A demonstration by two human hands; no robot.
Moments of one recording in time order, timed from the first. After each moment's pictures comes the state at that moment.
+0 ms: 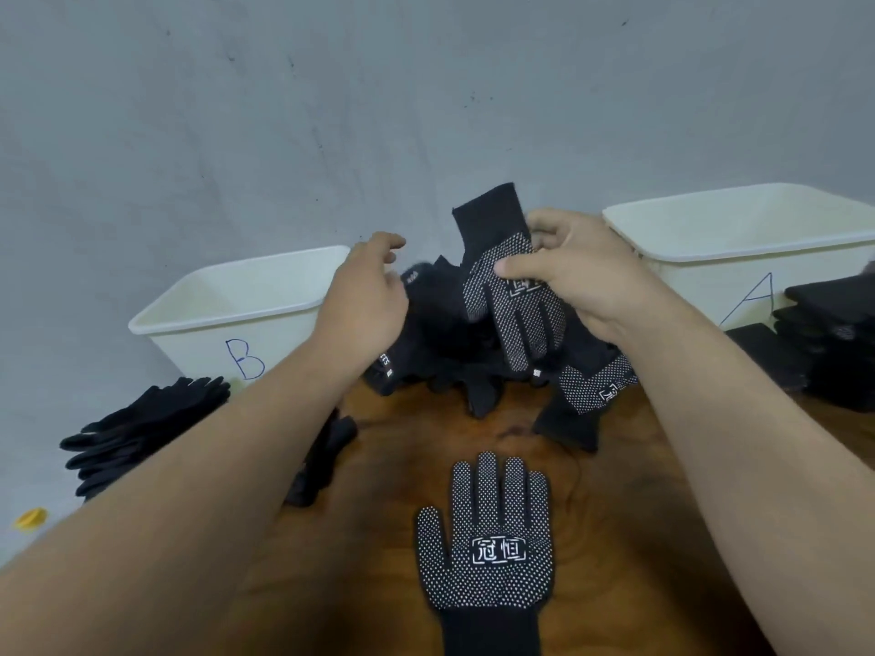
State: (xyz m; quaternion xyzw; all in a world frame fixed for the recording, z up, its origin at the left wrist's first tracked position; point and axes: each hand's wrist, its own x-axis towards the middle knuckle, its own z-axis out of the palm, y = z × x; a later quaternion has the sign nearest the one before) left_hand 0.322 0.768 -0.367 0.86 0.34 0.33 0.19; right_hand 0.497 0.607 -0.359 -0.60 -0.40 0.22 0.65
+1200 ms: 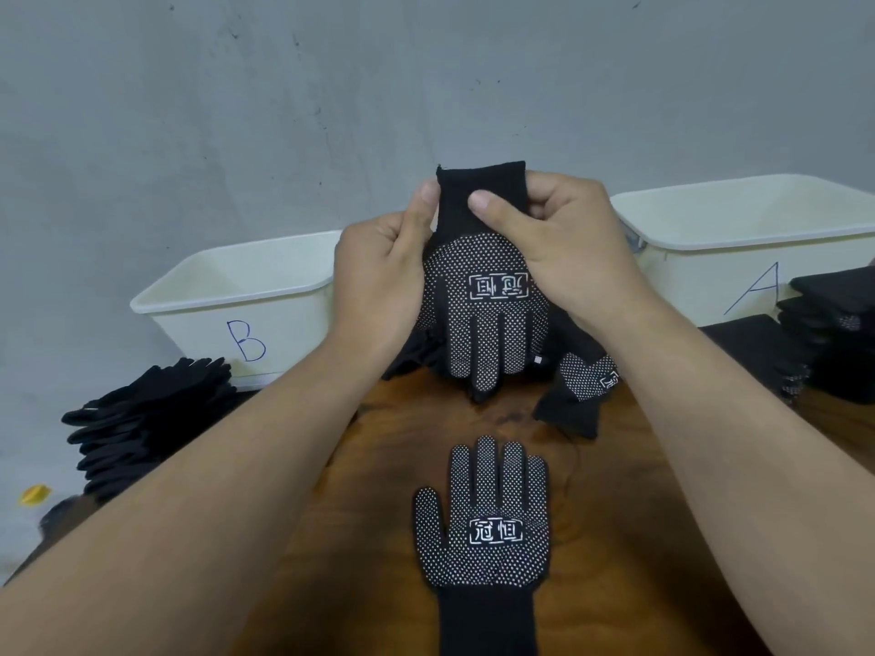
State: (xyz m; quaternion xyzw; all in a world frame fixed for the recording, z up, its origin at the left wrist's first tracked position) left_hand 0.321 0.708 -0.351 0.76 0.23 0.49 0.37; right_hand 0.460 0.604 -0.353 -0.53 -0.48 0.10 0.69
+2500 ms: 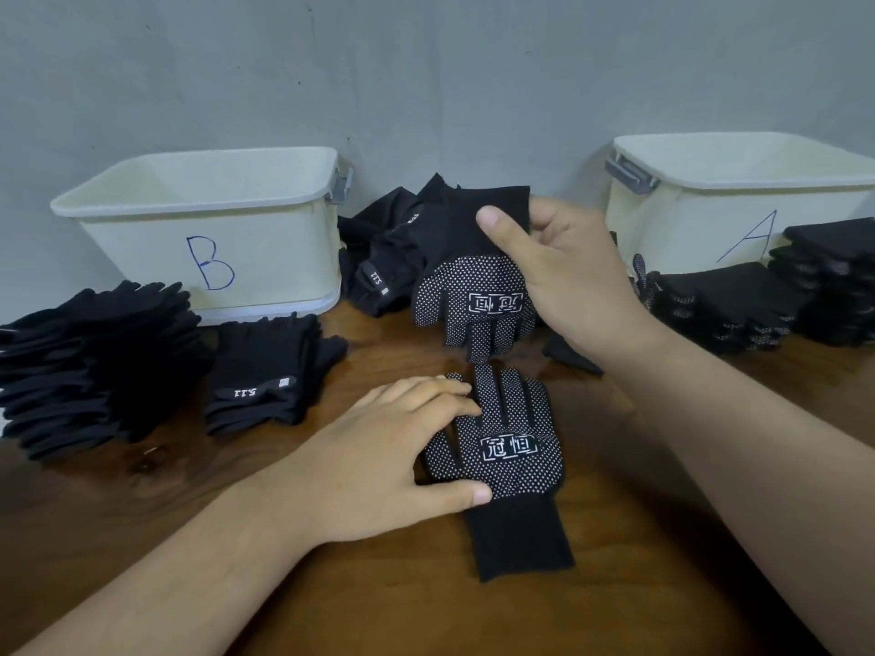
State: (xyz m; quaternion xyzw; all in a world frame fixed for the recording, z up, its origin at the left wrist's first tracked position) left_hand 0.199 0.693 -0.497 0.98 0.07 0.04 0.16; right_hand 0.413 0.601 -0.424 -0.58 -0.48 0.11 0.65
